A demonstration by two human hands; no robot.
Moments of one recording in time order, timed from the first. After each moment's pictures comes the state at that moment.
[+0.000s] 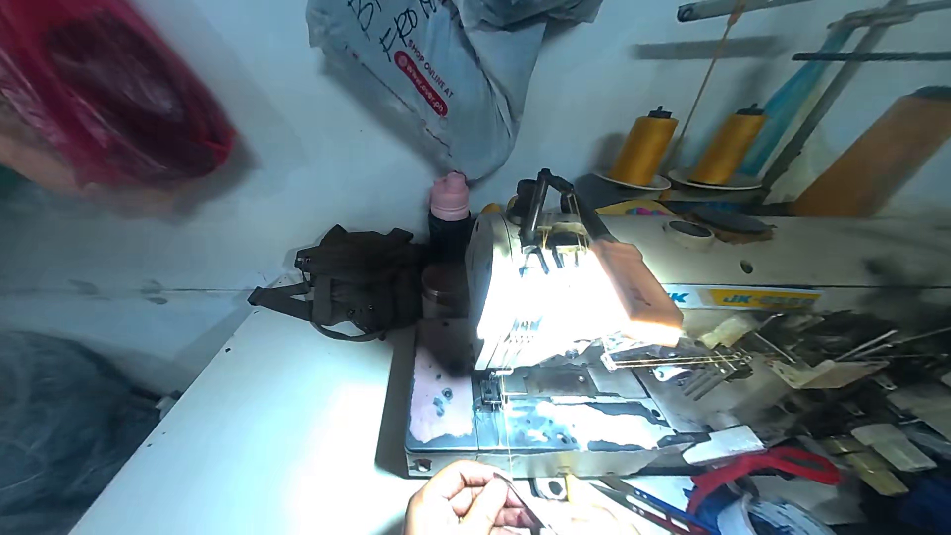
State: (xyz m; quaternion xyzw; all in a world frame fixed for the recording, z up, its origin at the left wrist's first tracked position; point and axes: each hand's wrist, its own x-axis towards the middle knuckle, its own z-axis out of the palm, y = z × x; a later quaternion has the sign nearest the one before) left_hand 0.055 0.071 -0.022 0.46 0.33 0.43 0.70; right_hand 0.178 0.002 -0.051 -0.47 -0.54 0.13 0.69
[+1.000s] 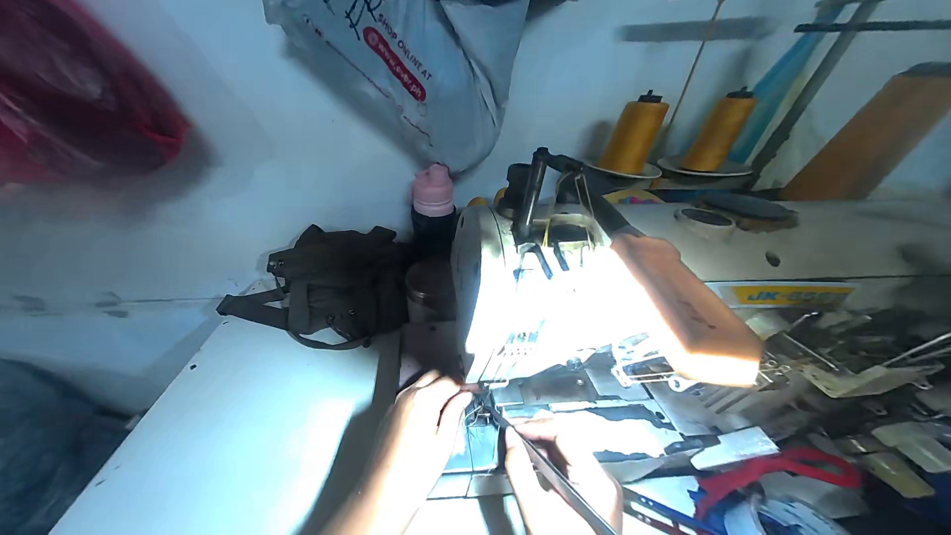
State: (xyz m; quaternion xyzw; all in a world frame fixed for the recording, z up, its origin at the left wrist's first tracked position) left_hand 0.068 0.188 -0.042 0.83 0.33 0.39 0.22; right_hand 0.177 0.076 -0.050 -0.62 -0.43 0.02 0.65
